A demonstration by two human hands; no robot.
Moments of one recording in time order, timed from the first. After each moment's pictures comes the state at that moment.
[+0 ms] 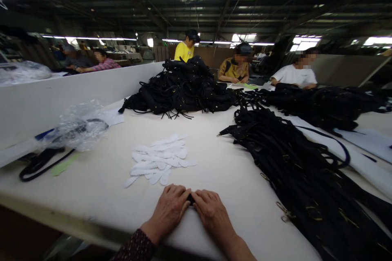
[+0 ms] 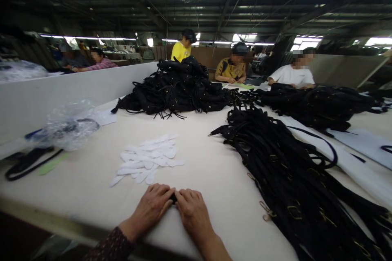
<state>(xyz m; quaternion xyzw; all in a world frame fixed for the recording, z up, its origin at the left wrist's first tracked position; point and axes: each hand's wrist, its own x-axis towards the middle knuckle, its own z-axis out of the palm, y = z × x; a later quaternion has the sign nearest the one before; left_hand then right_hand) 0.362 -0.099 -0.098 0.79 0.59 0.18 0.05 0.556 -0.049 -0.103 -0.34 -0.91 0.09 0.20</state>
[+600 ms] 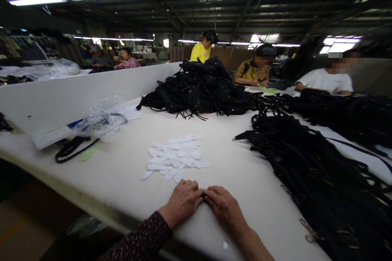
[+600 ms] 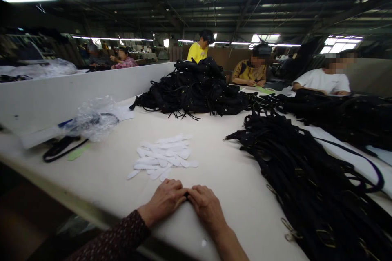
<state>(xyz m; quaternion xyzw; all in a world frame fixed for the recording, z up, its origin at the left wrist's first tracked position) 0.354 -0.084 -0.081 0.79 0.59 0.13 0.05 0.547 -0.024 -0.091 -0.33 -0.92 0.13 0.17</state>
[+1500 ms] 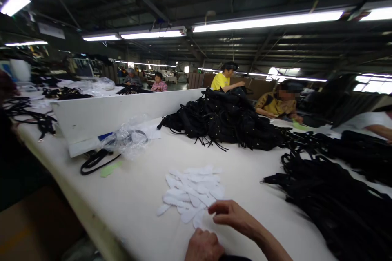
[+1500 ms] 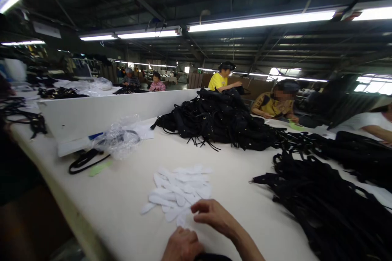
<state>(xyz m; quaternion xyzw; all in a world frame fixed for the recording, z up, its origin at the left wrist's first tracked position) 0.351 -0.058 -0.126 0.75 0.62 0.16 0.13 0.453 0.065 -0.008 -0.30 -0.83 0.47 0.01</state>
